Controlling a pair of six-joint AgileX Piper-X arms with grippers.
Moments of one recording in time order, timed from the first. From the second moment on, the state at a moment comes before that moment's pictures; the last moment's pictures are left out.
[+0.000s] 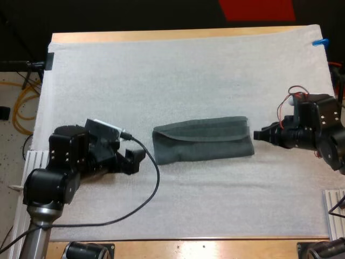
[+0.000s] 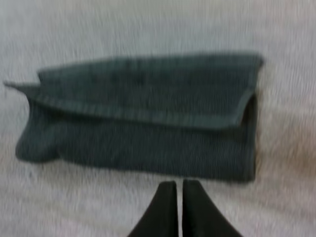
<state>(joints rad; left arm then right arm) -0.16 0.83 -0.87 1.00 0.43 -1.76 0.30 1.13 -0.98 0.94 -0.27 -1.60</state>
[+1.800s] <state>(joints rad) -0.16 0.82 -0.87 1.10 0.44 -1.75 0.46 1.96 -1.31 0.98 -0.24 -1.63</state>
